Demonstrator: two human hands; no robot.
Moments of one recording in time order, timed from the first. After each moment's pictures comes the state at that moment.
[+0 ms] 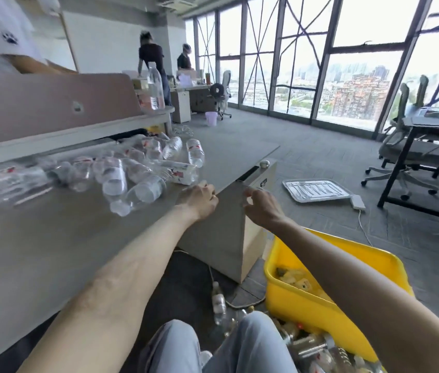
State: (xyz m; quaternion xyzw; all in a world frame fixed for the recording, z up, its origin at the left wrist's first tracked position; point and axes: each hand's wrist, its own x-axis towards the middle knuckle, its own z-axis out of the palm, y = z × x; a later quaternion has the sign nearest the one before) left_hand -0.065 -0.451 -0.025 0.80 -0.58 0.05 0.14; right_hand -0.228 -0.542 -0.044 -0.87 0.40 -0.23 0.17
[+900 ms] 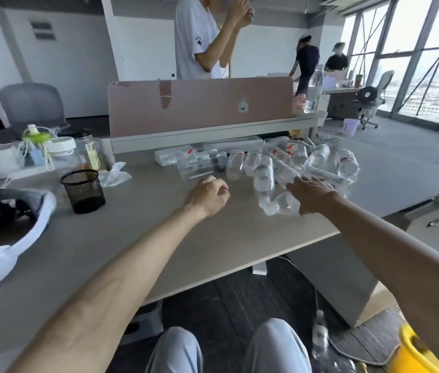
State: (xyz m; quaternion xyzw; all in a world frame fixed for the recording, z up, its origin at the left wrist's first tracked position) left_hand 0.108 -0.211 -0.002 0.90 -0.35 0.09 0.23; right_hand 0.015 -0.476 -0.004 -0.98 0.12 0.03 -0.15
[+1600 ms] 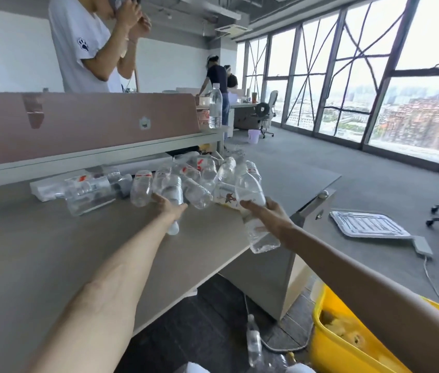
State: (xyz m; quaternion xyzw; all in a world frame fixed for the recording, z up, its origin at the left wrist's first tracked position) left_hand 0.159 -0.401 -0.041 0.89 -0.15 -0.12 0.41; right_hand -0.087 -0.521 -0.016 -0.74 0.29 -0.27 0.55
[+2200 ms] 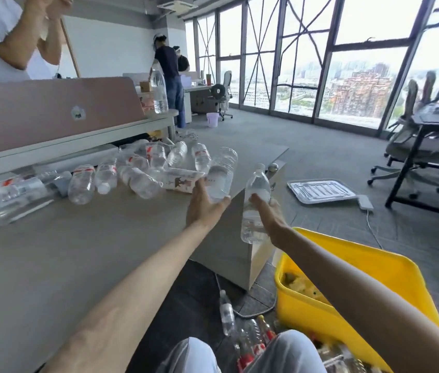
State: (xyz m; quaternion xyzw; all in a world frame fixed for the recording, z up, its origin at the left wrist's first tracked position) left_hand -0.050 -0.459 -0.038 0.74 -0.43 -0.09 0.50; right_hand -0.192 -0.543 -0.053 -0.59 0.42 -0.38 0.57
